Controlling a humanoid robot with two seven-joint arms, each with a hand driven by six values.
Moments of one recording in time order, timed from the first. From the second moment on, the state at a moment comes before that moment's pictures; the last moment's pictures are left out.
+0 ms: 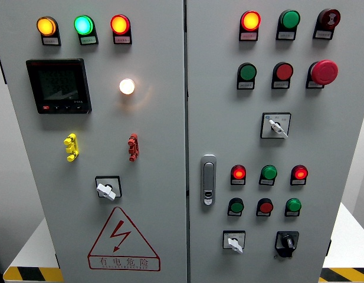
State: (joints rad) left arm -0.01 -0.09 0.04 -0.12 -0.07 -0.02 -0.15; right arm -0.05 0.12 0.94 -0.04 -0.92 0.29 0.02
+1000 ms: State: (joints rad) left arm -0.01 -0.09 0.04 -0.12 -0.07 -0.02 -0.15; right arm 0.07 0.13 1.81 0.29 -1.70 0.47 0.01
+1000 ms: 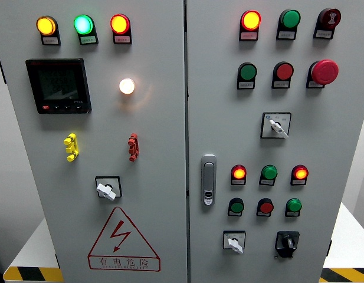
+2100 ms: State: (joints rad) left arm -0.01 -0.09 0.04 -0.12 -0.07 -0.02 -0.15; right arm -0.07 0.13 1.50 1.45 -1.53 0.18 -0.01
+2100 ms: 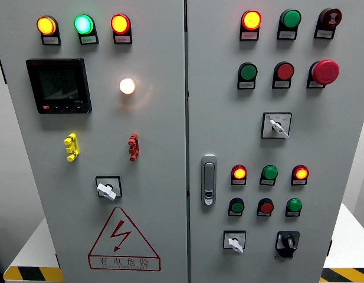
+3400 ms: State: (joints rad) left arm -0.01 -0.09 0.04 -0.12 -0.07 -0.02 -0.15; right arm 0.15 0.15 1.52 1.47 -1.53 0.07 -0.06
